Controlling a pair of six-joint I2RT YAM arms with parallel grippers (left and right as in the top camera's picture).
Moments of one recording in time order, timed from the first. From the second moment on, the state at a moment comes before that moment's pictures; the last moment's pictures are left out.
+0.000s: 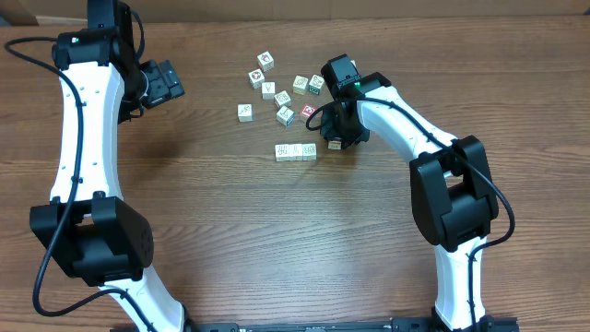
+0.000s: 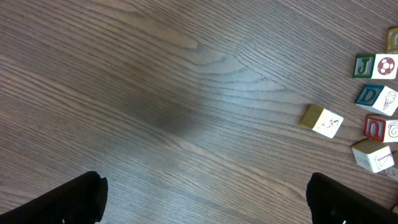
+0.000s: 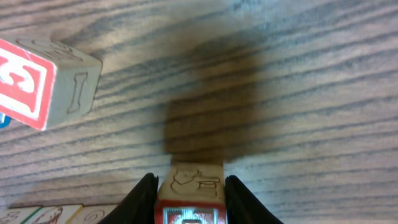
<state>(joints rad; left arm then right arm) 0.10 1.96 1.96 -1.28 -0.03 -0.37 0.41 2.21 1.71 -0.88 -0.02 0.54</state>
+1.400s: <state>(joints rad) 0.10 1.96 1.96 -1.28 -0.03 -0.37 0.41 2.21 1.71 -0.79 0.23 0.54</state>
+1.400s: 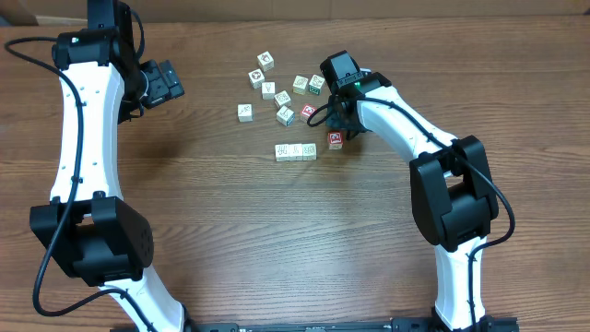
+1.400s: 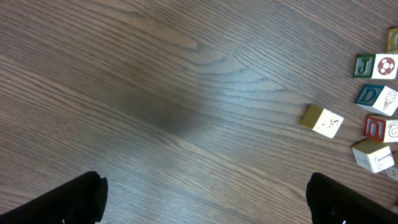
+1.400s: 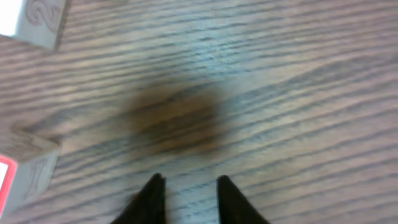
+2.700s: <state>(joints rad) 0.10 1.96 1.96 -1.28 -0.03 -0.37 0.41 2.21 1.71 -0.91 0.10 0.49</state>
